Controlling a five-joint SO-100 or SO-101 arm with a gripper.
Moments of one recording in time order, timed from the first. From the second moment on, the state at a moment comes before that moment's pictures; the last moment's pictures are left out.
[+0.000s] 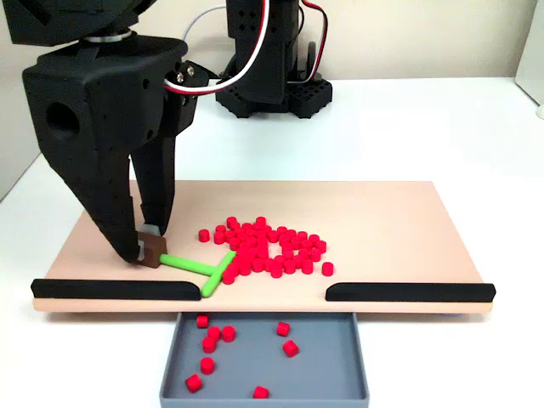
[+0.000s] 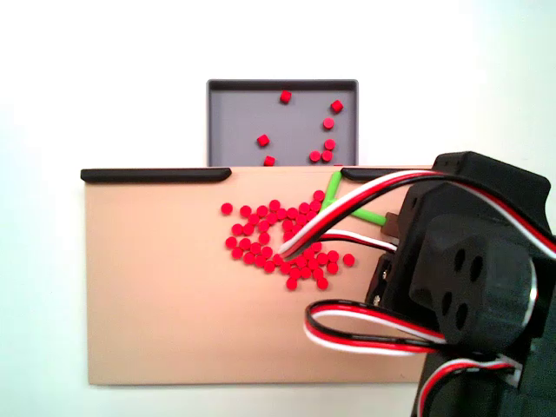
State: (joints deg) arm 16.2 57.5 60.7 83.5 -173.1
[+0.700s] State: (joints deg) arm 14.4 57.5 60.7 83.5 -161.8
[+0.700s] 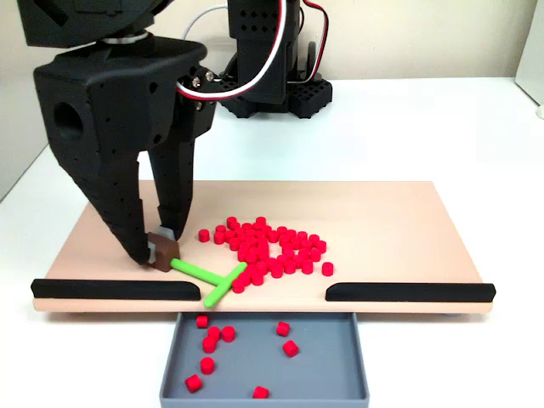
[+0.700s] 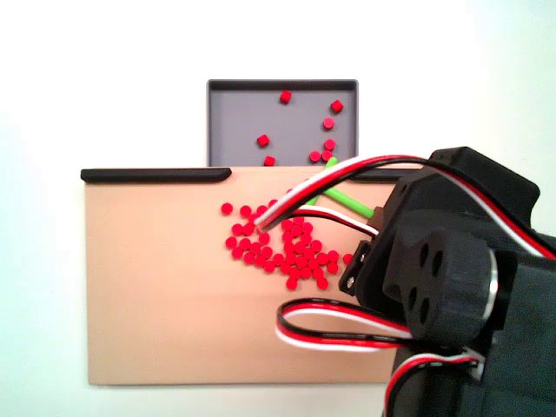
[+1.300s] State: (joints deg) arm 12.6 57.5 60.7 83.5 -148.0
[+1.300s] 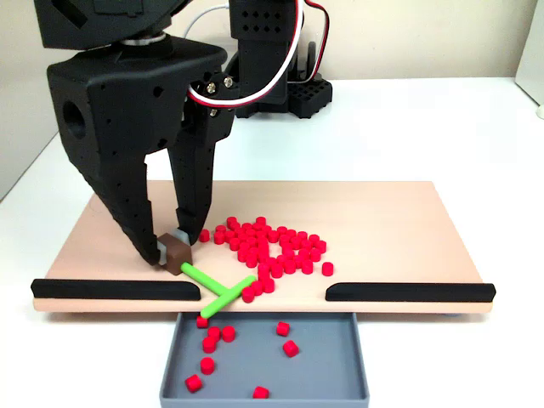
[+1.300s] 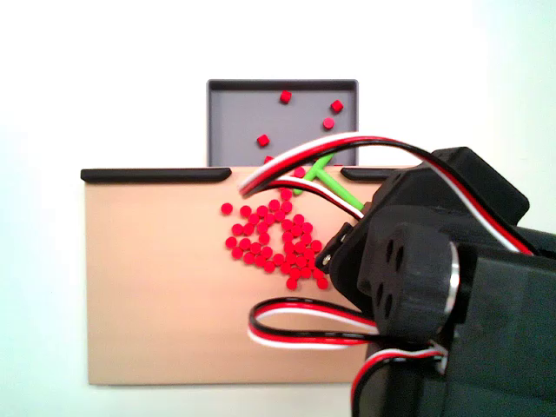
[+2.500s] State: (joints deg) arm 4.7 93.0 87.9 89.1 -90.9
